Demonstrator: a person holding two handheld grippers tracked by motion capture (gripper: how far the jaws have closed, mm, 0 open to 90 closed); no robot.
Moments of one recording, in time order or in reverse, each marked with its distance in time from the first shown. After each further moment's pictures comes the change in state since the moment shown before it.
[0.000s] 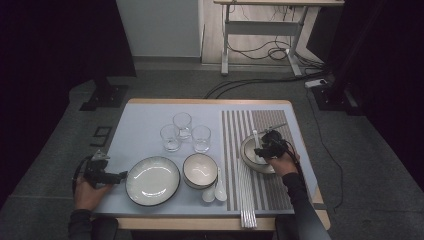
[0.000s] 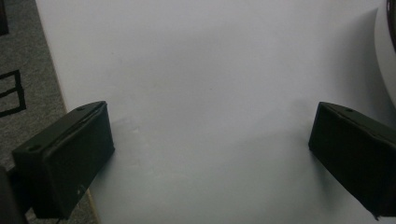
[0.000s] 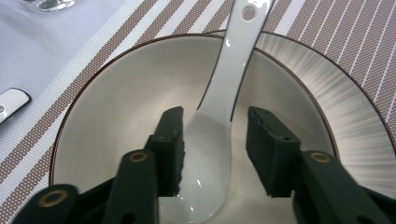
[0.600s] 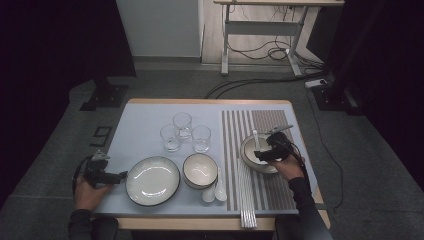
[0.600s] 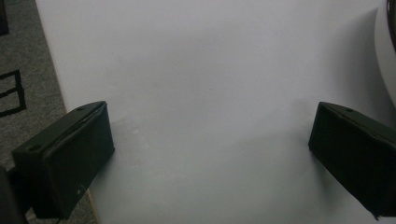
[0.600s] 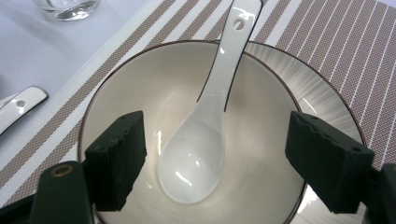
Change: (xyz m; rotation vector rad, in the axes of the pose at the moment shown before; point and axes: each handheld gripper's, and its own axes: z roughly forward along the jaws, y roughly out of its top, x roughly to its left) left arm 0.000 0.000 0.000 0.000 0.000 0.000; right arm 0.001 -0.009 -0.023 -0.061 -0.007 -0.029
